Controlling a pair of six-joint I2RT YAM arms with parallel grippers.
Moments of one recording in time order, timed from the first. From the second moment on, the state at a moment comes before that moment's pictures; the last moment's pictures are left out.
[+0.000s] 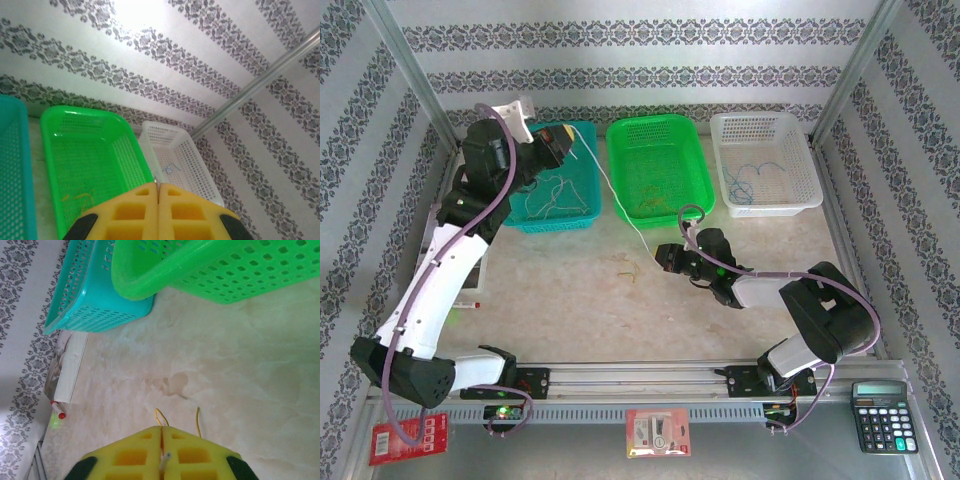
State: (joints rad) left arm -0.26 1.26 1.44 -0.33 0.23 -0.63; right arm 0.55 1.52 0.47 0.60 -0.38 0.83
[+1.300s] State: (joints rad) left arm -0.08 1.43 1.48 -0.25 0.13 -0.45; right arm 0.59 1.19 0.50 0.25 -0.29 0.70
